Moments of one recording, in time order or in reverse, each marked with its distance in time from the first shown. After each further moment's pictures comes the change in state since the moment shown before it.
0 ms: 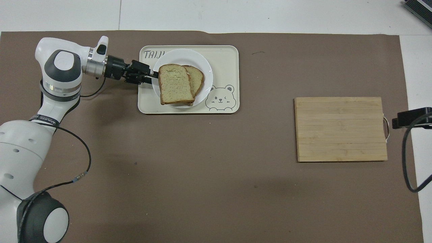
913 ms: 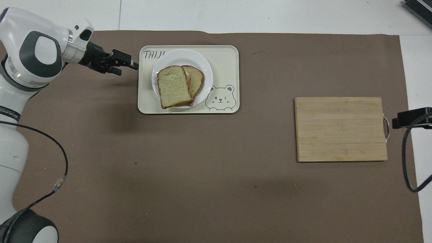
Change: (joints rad) left arm -0.042 -0.183 0.039 0.003 0.455 0.099 -0.223; right arm 0.000 0.000 0.000 0.000 0.000 0.000 0.000
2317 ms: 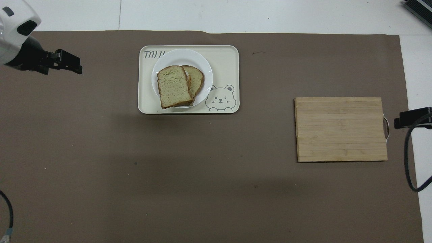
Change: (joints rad) left arm -0.017 -0.470 0.021 -0.206 0.437 -0.154 -0.149; right arm -0.003 0.000 -0.008 0.000 0.000 0.000 0.000
